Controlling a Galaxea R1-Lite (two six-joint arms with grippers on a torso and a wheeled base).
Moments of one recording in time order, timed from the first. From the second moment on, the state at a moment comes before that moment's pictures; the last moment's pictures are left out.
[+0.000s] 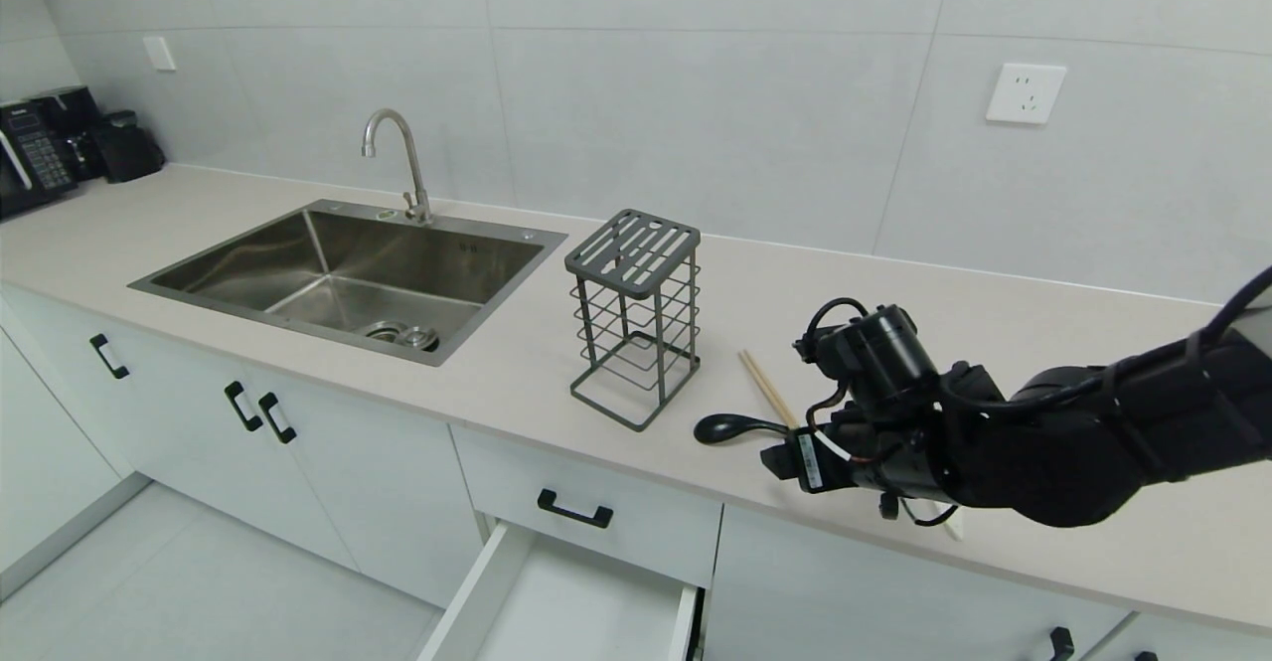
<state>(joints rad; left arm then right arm) 0.00 0.00 0.00 0.00 -0.05 0.00 0.60 1.97 -0.92 -0.14 -0.27 0.30</state>
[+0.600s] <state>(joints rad) 0.00 0.00 0.00 0.00 -0.05 0.00 0.59 2.09 -0.98 -0.15 -0.29 0.30</state>
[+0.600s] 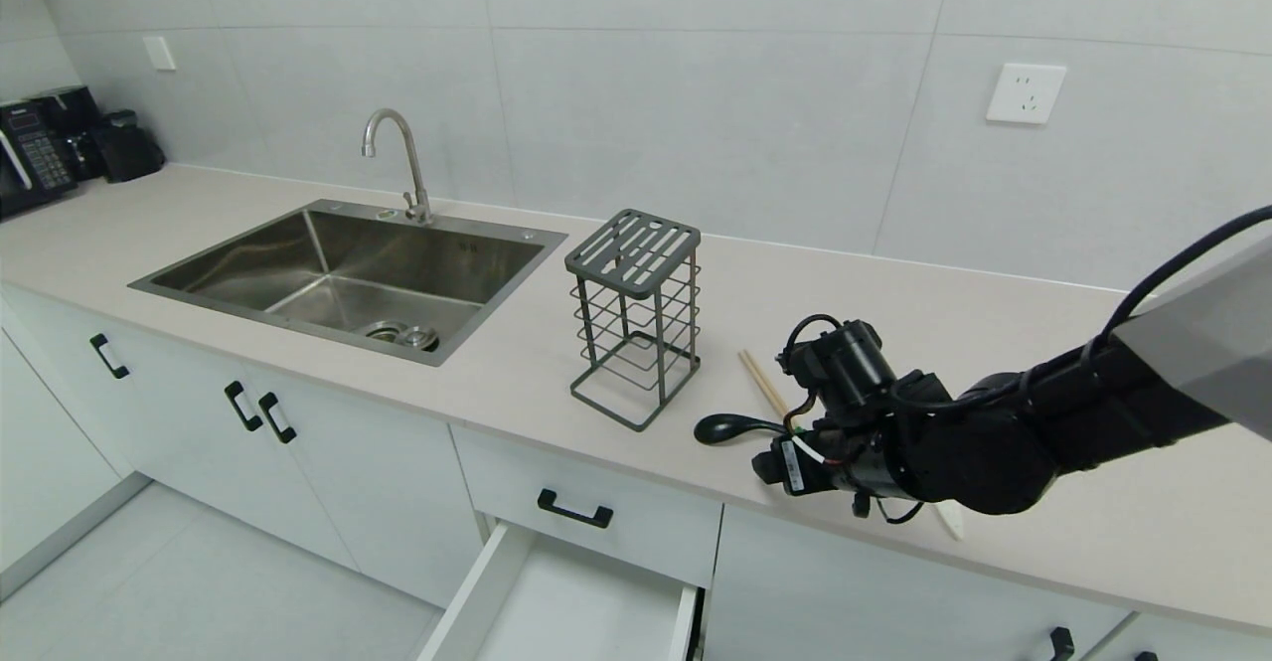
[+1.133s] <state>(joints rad) 0.00 0.00 0.00 0.00 -0.05 0.00 0.57 2.14 -1.00 -0.15 -0.31 0.30</state>
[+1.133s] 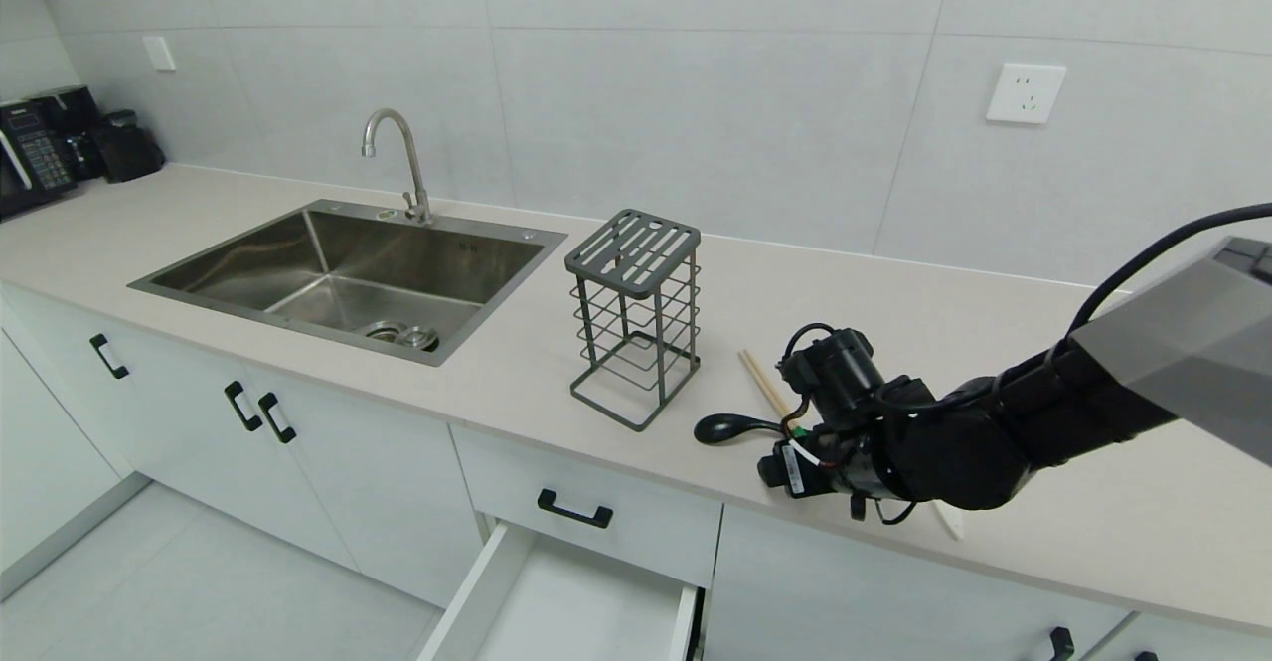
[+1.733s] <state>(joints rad) 0.00 0.00 0.00 0.00 -0.05 0.00 0.58 2.17 -1.02 -0.15 -0.31 0.30</state>
